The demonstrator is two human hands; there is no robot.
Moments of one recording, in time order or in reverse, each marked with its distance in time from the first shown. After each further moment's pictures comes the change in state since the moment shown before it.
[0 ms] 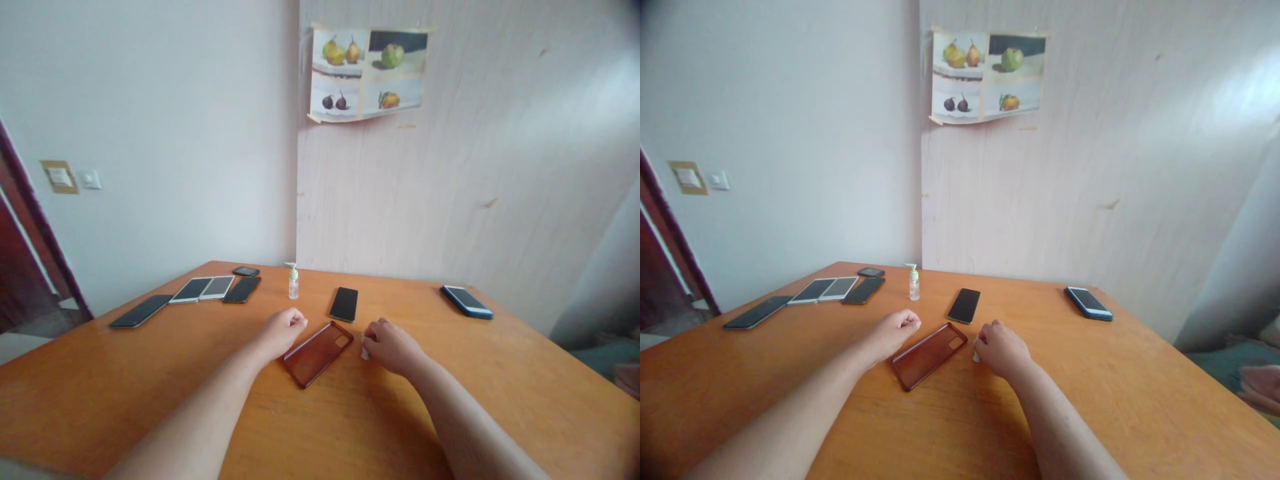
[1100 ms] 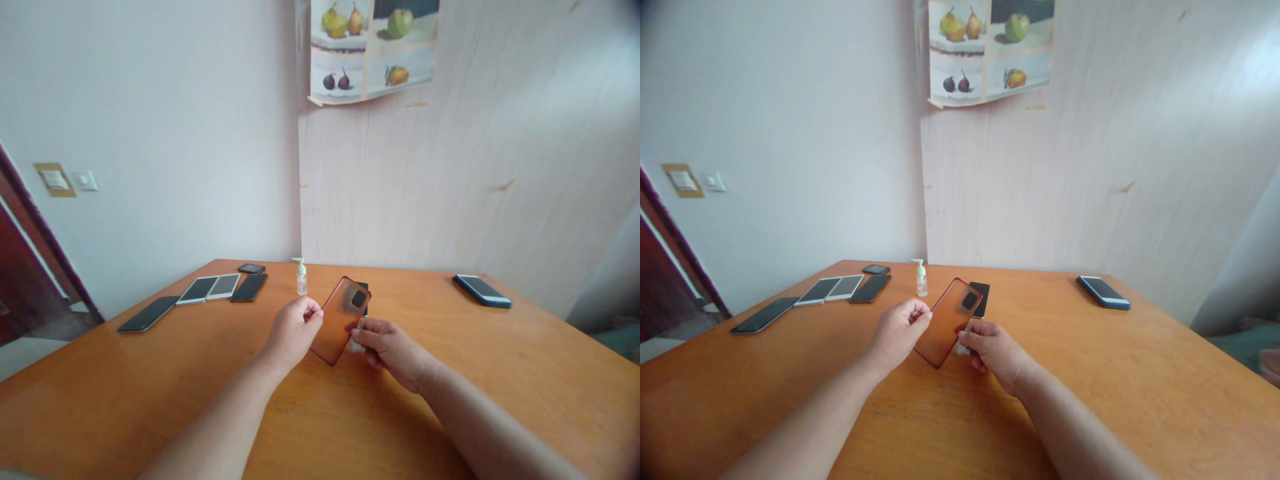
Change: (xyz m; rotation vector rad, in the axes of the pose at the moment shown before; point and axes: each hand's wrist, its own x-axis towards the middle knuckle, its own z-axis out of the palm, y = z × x) left_hand -0.016 0.028 -0.006 -0.072 0.142 0.177; right_hand -0.016 -0.050 0.019 1.202 -0.300 0.017
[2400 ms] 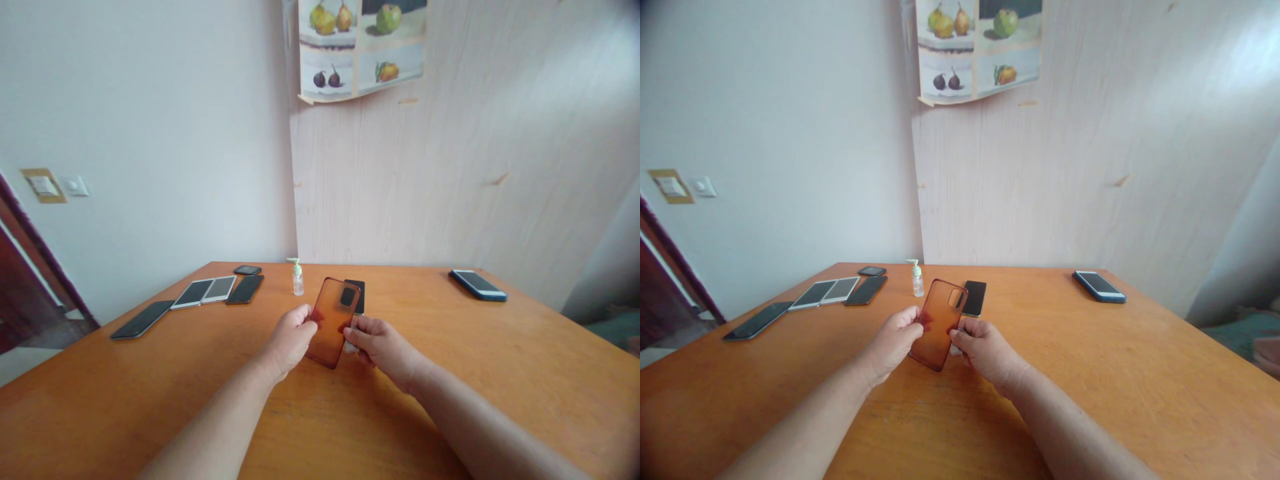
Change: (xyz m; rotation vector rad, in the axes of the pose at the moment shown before) left_hand -0.006 -0.002 0.009 -0.335 -0.176 -0.239; right_hand -0.002 -0.008 0.014 -0.049 0.008 -0.072
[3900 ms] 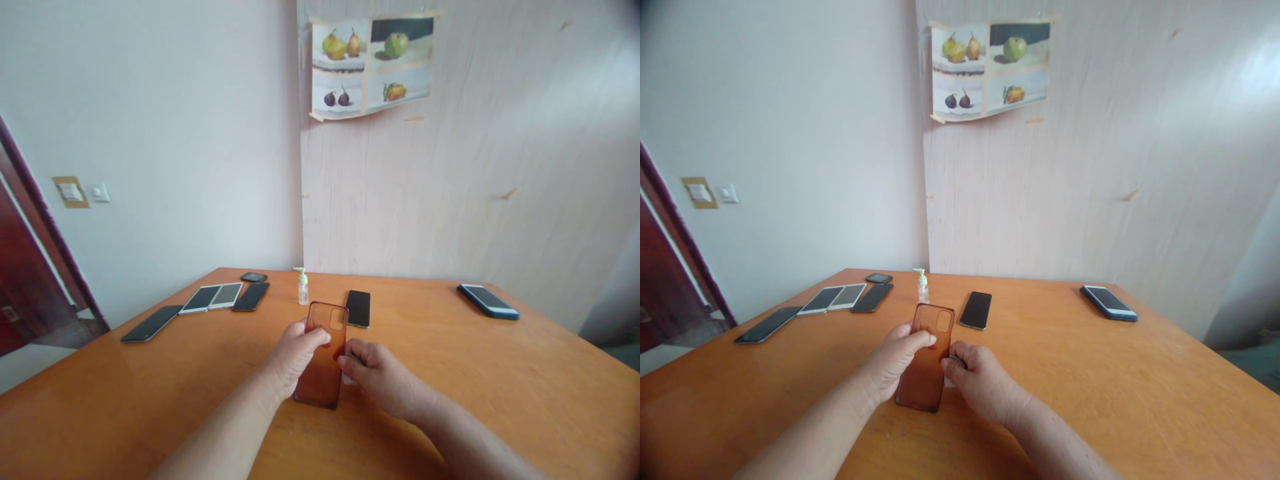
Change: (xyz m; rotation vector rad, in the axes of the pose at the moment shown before) left_hand -0.014 0.023 0.009 -0.271 0.127 -0.161; right_hand -0.004 0.009 0.006 -0.286 -0.115 -0.156
